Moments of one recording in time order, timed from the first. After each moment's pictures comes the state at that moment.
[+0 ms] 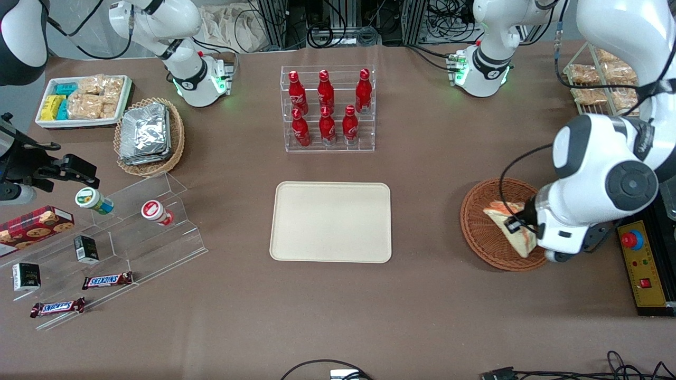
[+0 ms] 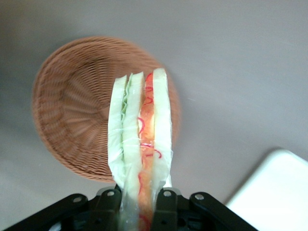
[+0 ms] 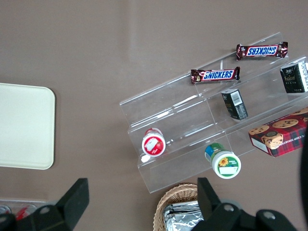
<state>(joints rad) -0.07 0.36 -0.17 -1.51 0.04 1.75 -0.66</state>
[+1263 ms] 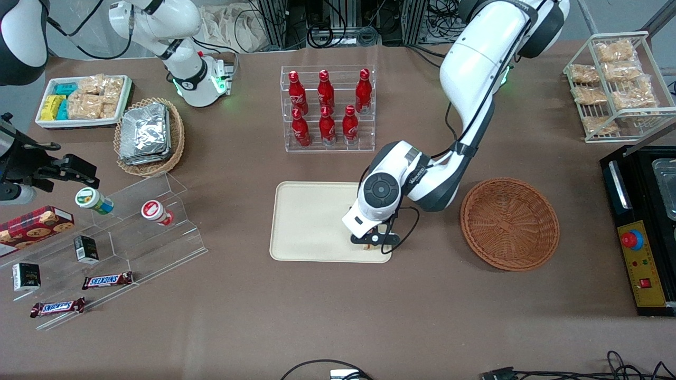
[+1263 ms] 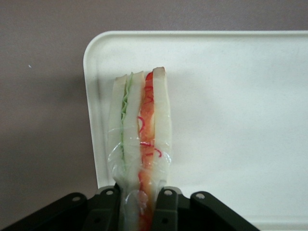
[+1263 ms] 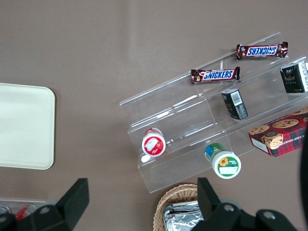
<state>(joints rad) -0.51 0.77 -0.18 -1.37 0.04 2.01 -0.62</state>
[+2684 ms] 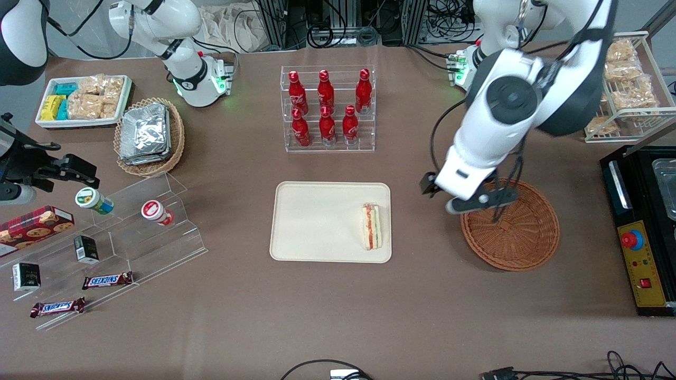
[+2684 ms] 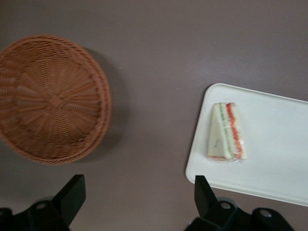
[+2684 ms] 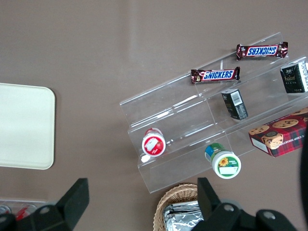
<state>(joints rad) -0.29 0.14 -0.14 -1.70 0.05 1.82 -0.61</state>
